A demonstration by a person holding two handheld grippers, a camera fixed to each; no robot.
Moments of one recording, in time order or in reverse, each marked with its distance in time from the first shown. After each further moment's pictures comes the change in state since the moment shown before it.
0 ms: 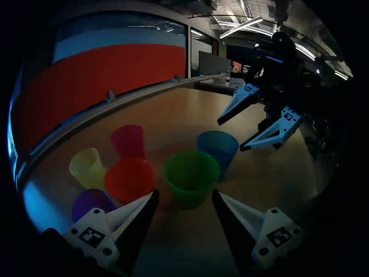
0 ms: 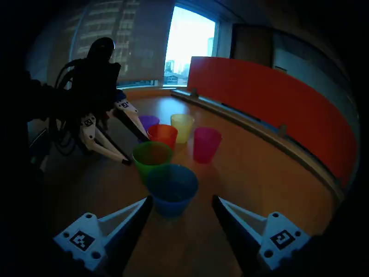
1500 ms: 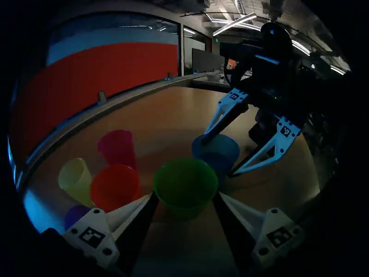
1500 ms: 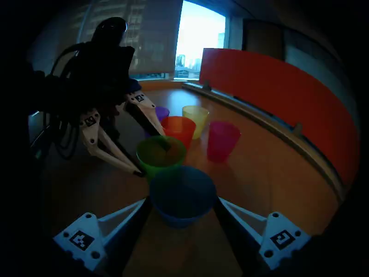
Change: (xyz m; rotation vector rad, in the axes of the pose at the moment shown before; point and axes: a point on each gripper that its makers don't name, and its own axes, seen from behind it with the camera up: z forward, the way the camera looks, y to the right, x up) left arm 0.008 0.005 0.026 -0.036 -0.010 0.035; right arm -0.006 -0.014 0.043 0.080 -0.044 -0.026
